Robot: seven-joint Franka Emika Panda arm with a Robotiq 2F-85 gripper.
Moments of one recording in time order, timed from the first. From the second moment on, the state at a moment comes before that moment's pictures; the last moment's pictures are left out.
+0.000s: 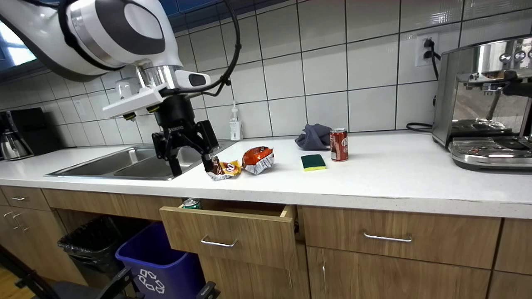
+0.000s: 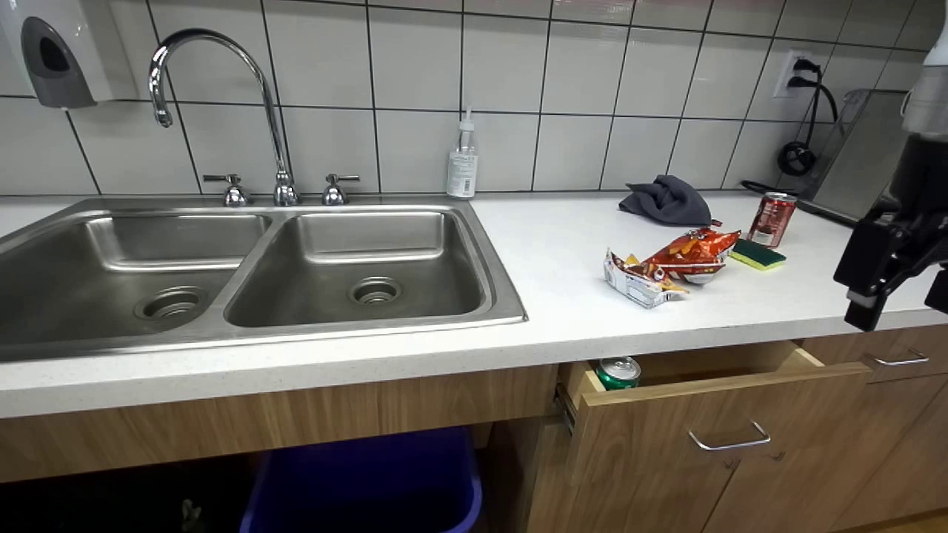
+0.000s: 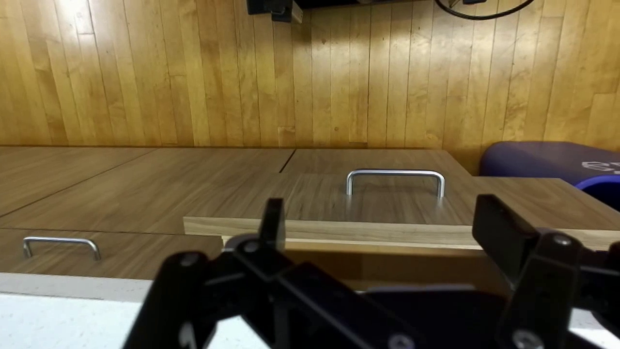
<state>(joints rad) -0.04 -0.36 0.03 -2.77 -0.17 2.35 0.09</state>
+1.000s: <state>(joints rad) -0.04 -0.29 0.03 -2.74 -0.17 2.36 0.09</state>
